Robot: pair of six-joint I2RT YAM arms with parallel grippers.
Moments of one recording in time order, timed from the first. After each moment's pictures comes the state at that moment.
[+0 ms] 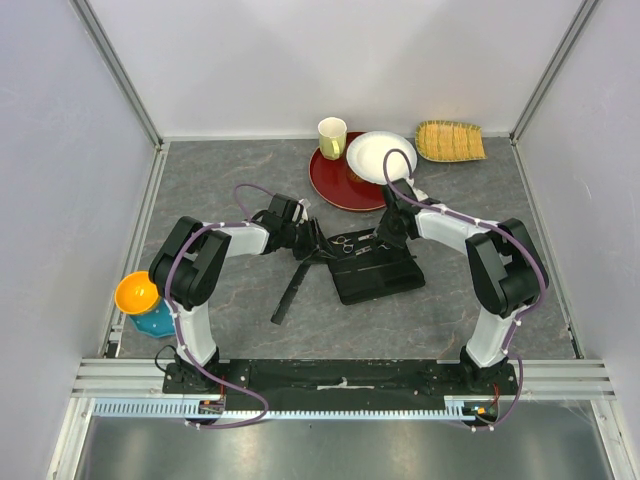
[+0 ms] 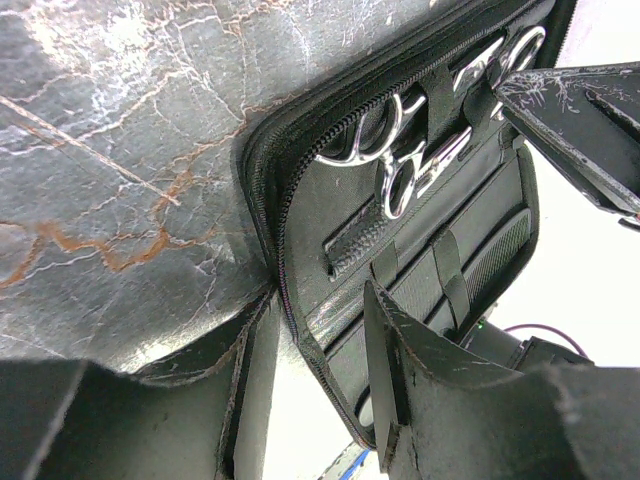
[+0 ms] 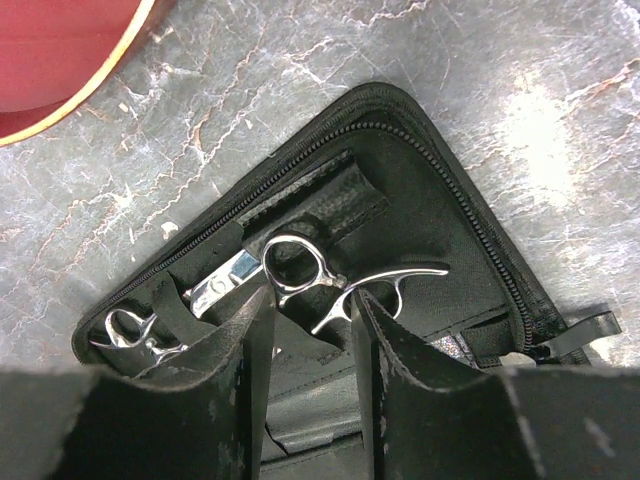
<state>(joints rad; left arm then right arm) -0.48 1.90 0.98 0.02 0.55 -0.80 0.44 1.82 1.13 -0.40 0.11 0.92</state>
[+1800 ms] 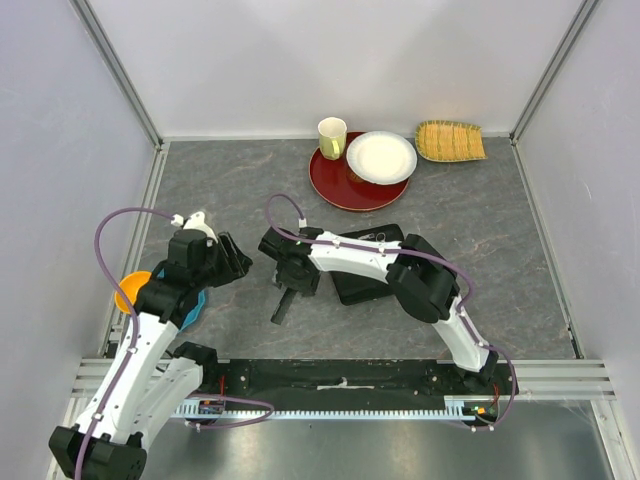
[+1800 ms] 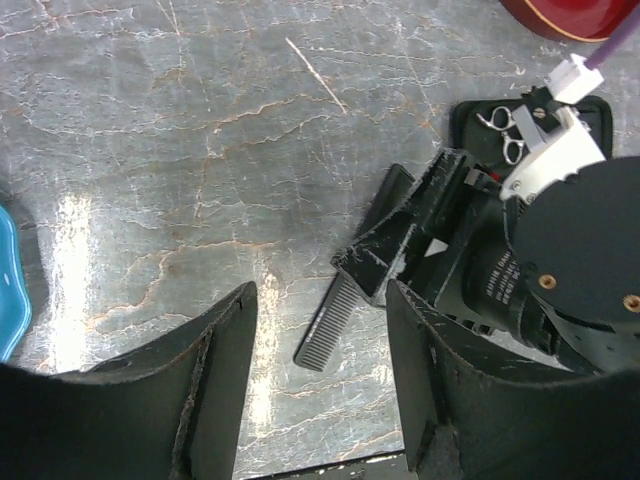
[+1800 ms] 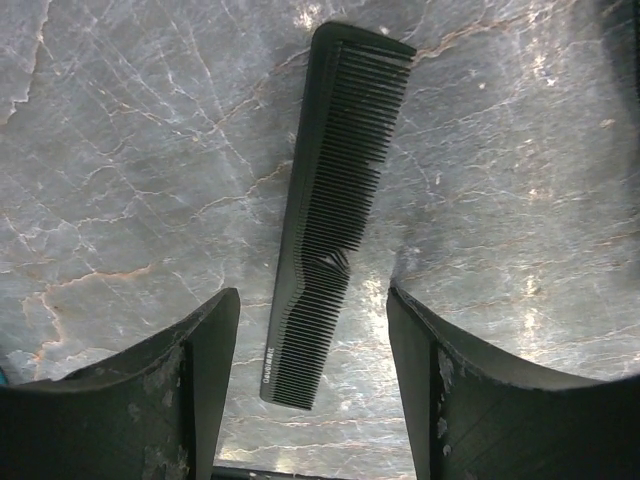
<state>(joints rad) -0.25 0.73 0.70 -0.66 0.01 -0.55 1.05 2.18 1.71 -0.81 0.18 1.31</state>
